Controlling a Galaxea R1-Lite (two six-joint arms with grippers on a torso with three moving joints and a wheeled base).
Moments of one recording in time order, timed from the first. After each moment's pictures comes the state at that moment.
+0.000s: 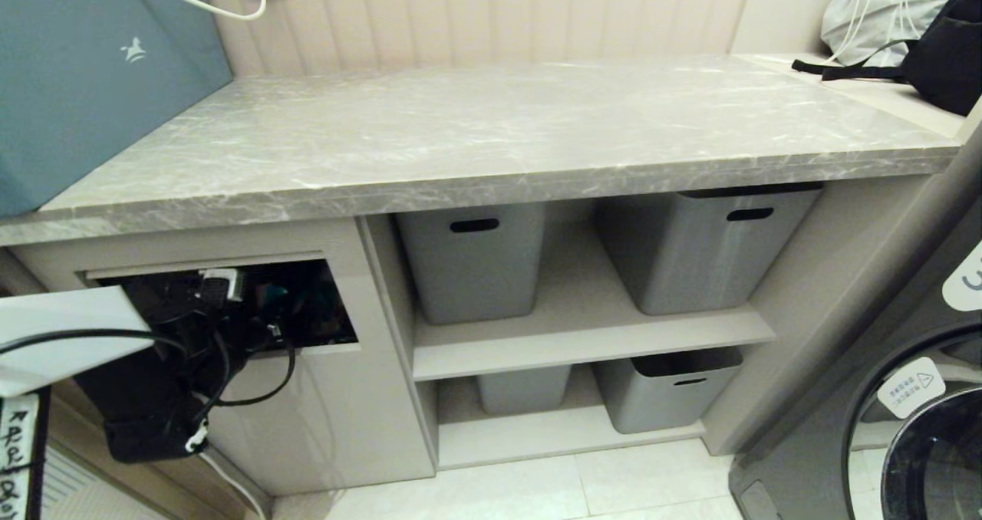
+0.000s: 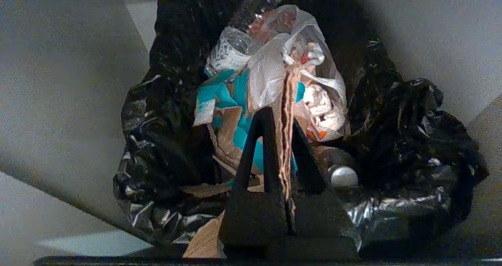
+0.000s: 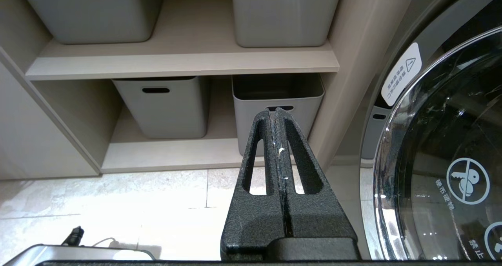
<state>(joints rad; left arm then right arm) 0.10 2.34 -0.80 -1.52 -0.13 0.09 0.00 0.00 0.00 0.00 0.02 -0.03</state>
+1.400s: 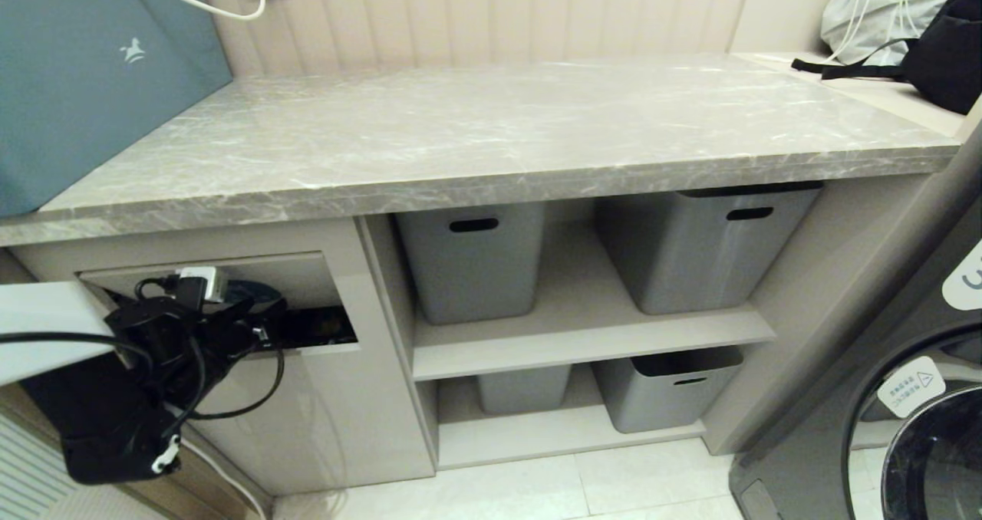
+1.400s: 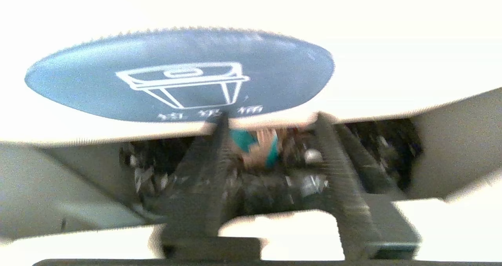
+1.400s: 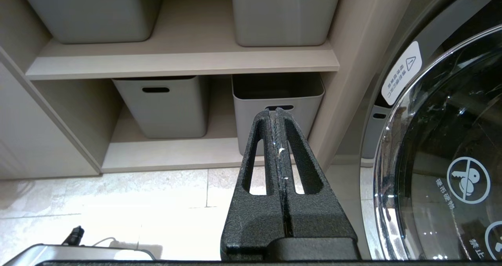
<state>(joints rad) 0.10 2.19 -0.61 -1.53 -0.13 0.05 0.00 0.00 0.00 0.00 0.02 -0.03</state>
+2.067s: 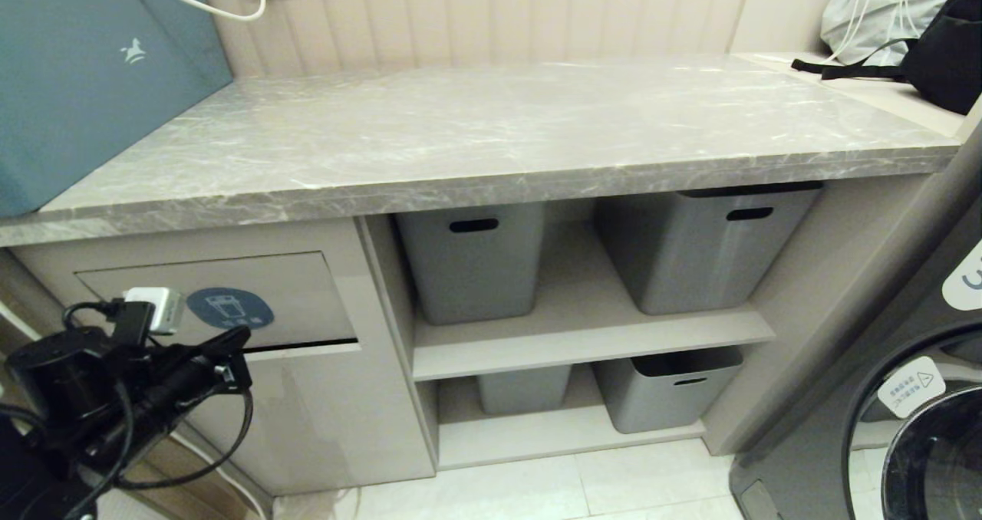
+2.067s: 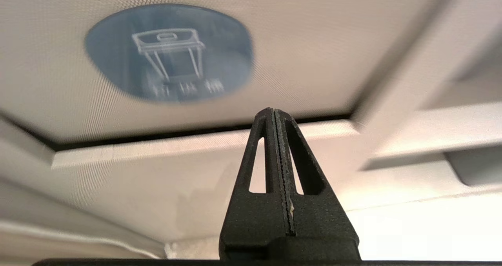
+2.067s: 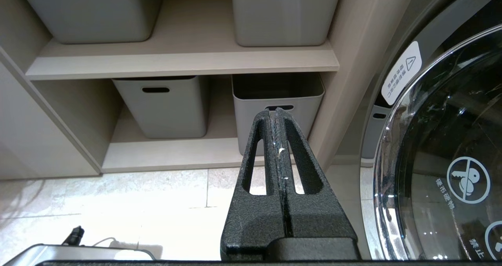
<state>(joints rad) 0.07 1.88 -0.24 -1.52 -0.13 0.04 0.00 0.00 0.00 0.00 0.02 -0.03</state>
